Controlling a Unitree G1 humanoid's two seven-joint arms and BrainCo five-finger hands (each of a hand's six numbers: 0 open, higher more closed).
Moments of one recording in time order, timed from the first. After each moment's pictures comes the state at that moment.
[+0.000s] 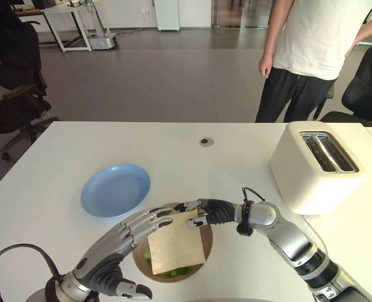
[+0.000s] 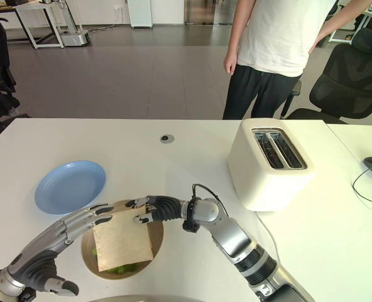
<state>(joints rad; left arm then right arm) 0.71 0.45 0.32 -0.54 0.22 -0.82 -0.45 -0.29 -0.36 0.60 -0.17 0.07 0.31 0.63</state>
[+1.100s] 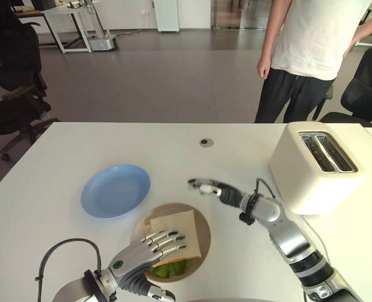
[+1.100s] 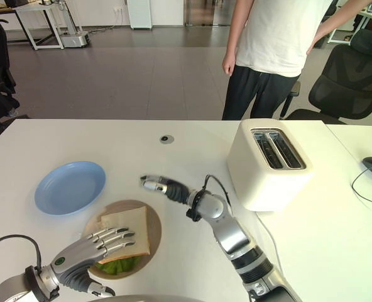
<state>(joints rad) 0.62 0.58 0.12 -0.33 0.66 -0.79 -0.30 -0.23 -0.29 0.37 -0.22 -0.09 0.16 0.45</state>
